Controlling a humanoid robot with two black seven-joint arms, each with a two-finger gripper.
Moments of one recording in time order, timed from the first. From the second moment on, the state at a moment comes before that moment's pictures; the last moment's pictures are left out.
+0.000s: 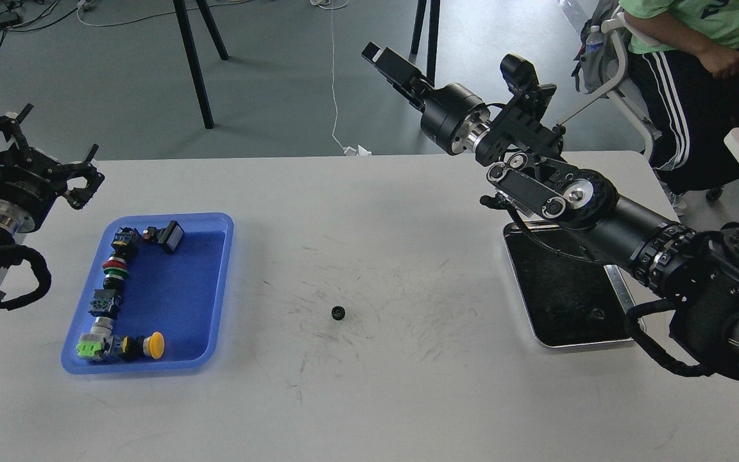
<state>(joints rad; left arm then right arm) -0.58 0.58 -0.84 -0.63 -0.36 -0.49 -0.21 1.16 0.00 0.23 0.49 -0.79 -0.05 0.49</state>
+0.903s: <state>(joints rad) -0.44 0.74 -0.86 -0.94 -0.48 -0.49 -0.30 1.14 0.00 0.28 0.48 -0.78 -0.06 0.49</state>
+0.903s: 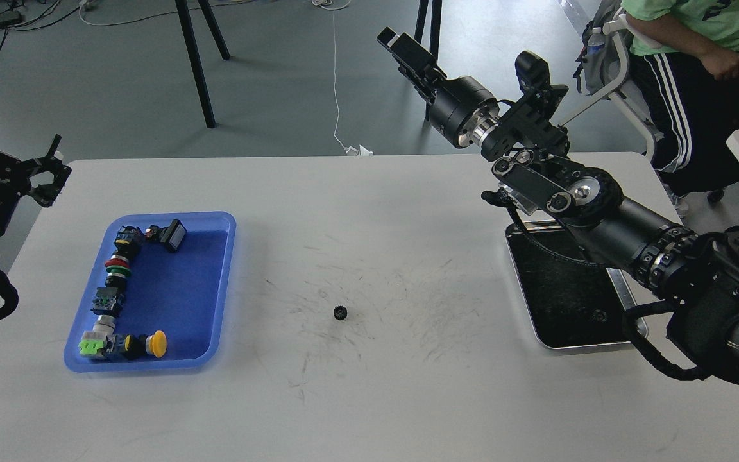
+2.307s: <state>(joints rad) -0.78 0.91 -0.31 -1.15 0.01 -0.39 -0.49 1.10 0.00 0.34 0.49 -0.75 -0.10 0.49</state>
